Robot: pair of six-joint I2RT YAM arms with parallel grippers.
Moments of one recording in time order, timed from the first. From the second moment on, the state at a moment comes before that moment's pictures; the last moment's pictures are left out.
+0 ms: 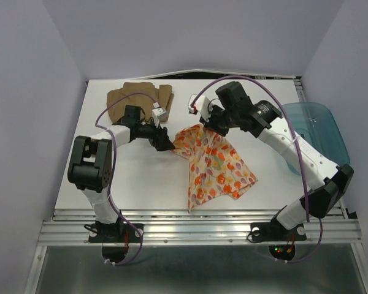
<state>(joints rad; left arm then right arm) -0.19 1.79 1.05 -0.18 1.00 0.37 0.69 1.53 1.68 -0.91 -0.17 -0.58</state>
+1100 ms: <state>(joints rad) -0.34 1.61 0.97 -0.16 0.97 0.55 0.69 1.52 2.05 -1.02 -0.15 -0.49</state>
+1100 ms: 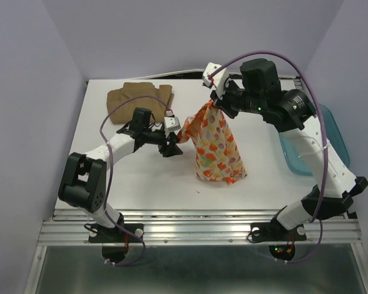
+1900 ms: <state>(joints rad) -0.07 1.34 1.33 -0.34 0.52 0.58 0.67 1.36 1.73 -0.76 0.17 -0.76</state>
